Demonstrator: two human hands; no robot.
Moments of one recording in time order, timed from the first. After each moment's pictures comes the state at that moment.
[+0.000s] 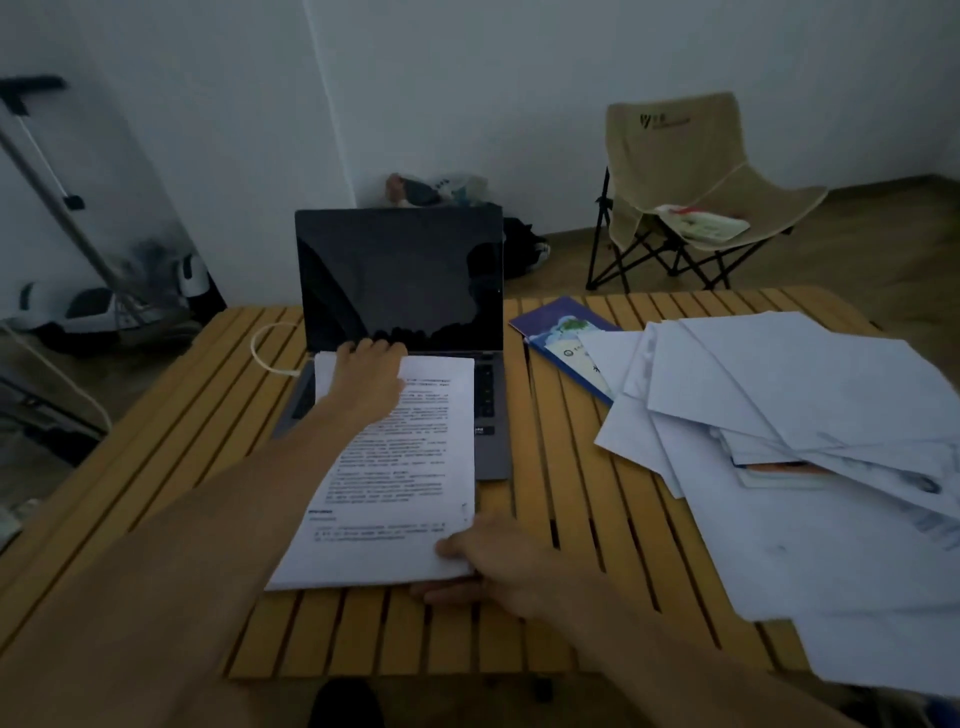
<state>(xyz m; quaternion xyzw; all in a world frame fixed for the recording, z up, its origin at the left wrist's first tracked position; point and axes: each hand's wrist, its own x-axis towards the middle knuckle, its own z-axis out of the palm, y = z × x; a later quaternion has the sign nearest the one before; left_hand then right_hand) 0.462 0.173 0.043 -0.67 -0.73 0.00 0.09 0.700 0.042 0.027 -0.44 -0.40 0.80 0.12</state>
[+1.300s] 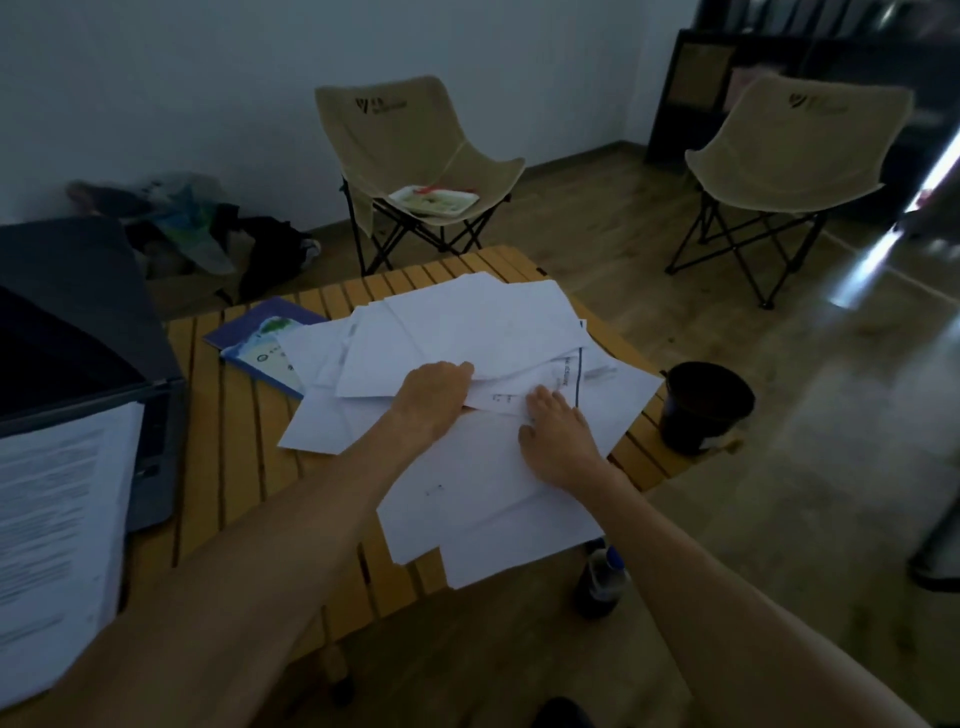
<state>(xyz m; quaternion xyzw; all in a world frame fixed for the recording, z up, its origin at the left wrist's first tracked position) 0.911 0.190 0.038 -0.86 -0.51 -0.05 0.01 1.085 0.120 0.001 -0.72 -0.66 0.18 0.12</state>
